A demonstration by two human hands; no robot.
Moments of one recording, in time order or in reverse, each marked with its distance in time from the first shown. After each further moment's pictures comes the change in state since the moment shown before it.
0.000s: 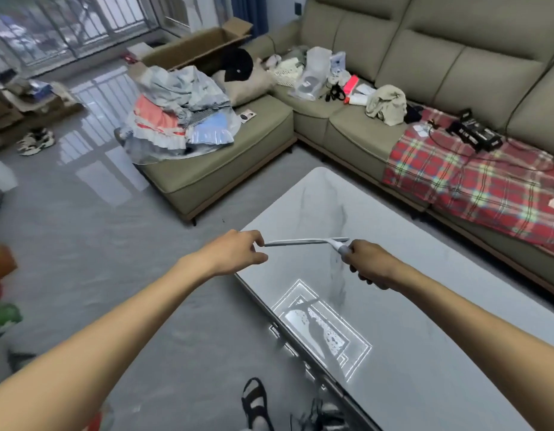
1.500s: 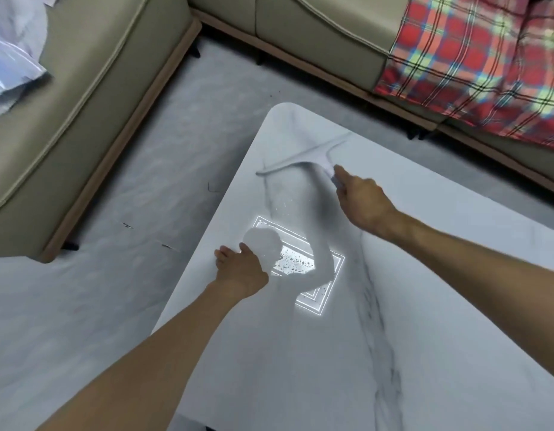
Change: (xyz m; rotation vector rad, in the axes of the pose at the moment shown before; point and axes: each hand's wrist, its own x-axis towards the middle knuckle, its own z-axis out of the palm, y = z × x) left_hand 0.621 -0.137 0.202 0.178 -0.486 -0.159; right_hand 0.597 0.077 -0.016 -0.319 0.302 0.074
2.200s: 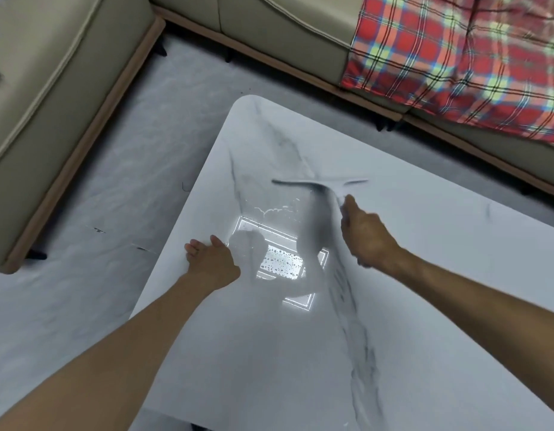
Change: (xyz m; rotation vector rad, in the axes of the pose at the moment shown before) left_hand -0.012 0.007 -0.001 0.029 0.025 -0.020; right_hand -0.092 0.035 0.003 0.225 -0.136 0.364
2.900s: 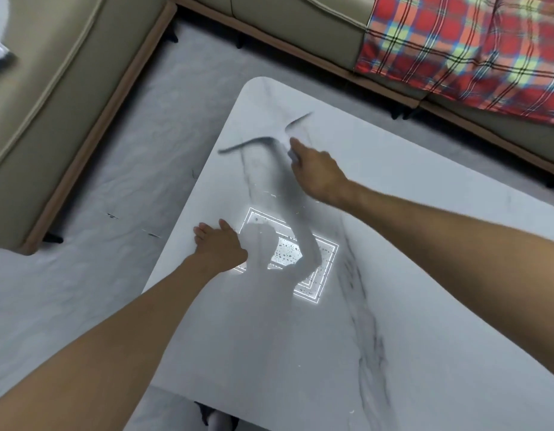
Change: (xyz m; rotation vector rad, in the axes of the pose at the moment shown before) left_hand 0.002 -0.003 0.006 0.010 0.019 0.009; right_hand 0.062 -0.080 0.021 -0.093 0.090 -0.369
